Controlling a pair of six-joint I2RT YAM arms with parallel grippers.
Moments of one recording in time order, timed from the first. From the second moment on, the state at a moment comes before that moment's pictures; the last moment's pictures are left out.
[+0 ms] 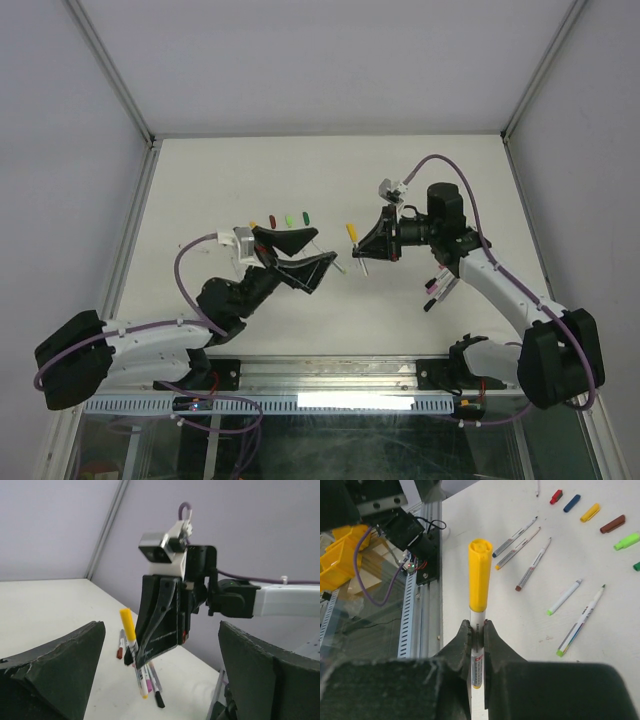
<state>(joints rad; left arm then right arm) -1.05 1.08 0.29 1.27 -0.19 -0.43 0.36 1.19 0.76 0.03 -1.13 0.06</state>
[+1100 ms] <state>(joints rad) -0.91 1.31 0.53 0.95 0.16 -0.67 0.36 1.24 0.77 -0.10 -1.28 -0.08</state>
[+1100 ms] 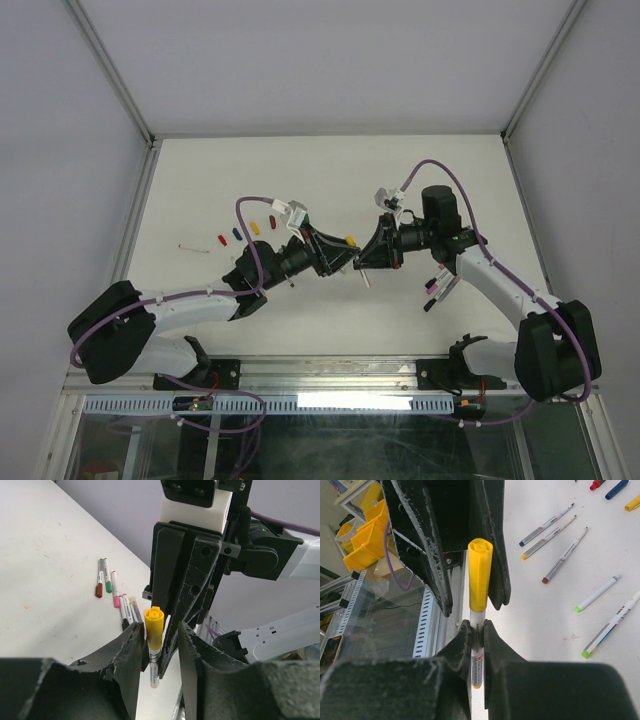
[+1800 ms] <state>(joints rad) -0.88 1.34 0.54 0.99 0.20 -0.68 0.38 1.26 0.77 -0.09 -1.29 -0.07</state>
